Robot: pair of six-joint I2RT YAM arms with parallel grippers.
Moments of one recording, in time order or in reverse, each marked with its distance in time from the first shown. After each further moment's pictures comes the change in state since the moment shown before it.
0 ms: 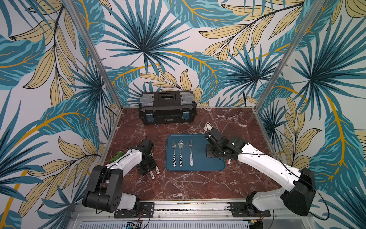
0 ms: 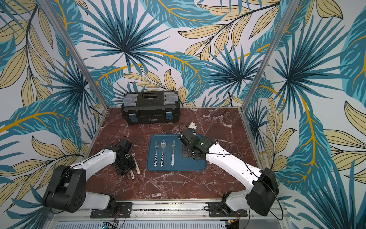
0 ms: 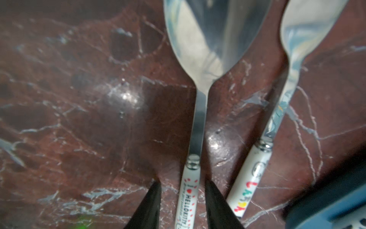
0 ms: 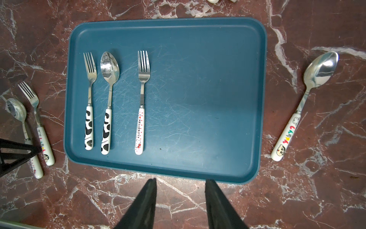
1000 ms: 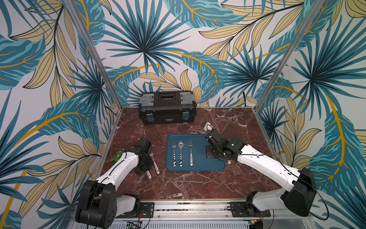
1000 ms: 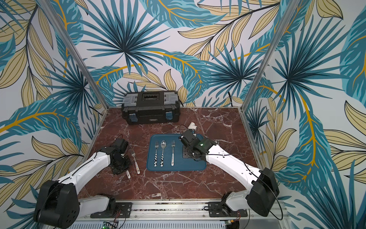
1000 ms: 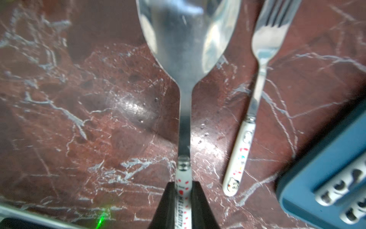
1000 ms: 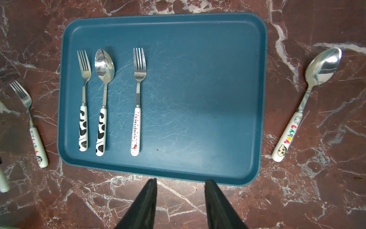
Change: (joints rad) left arm -0.036 -0.165 0.070 -0.160 -0.069 0.019; right arm -0.016 -0.002 -0.036 0.030 0.008 -0.001
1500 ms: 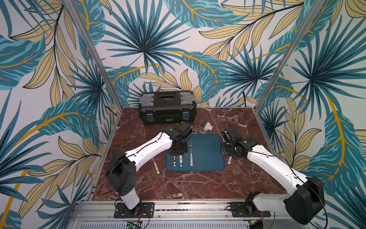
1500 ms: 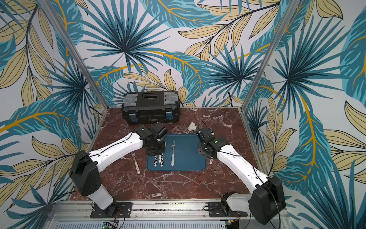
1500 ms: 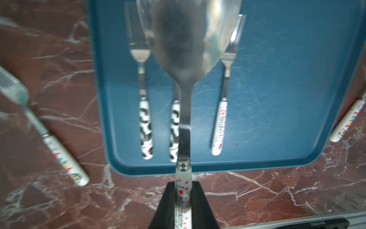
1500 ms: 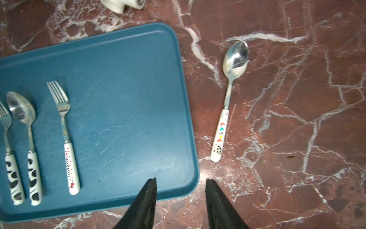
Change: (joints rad) left arm -0.532 0.497 0.697 -0.086 0.001 -0.064; right arm -0.285 -0.103 -0.123 -0.018 0.018 -0.064
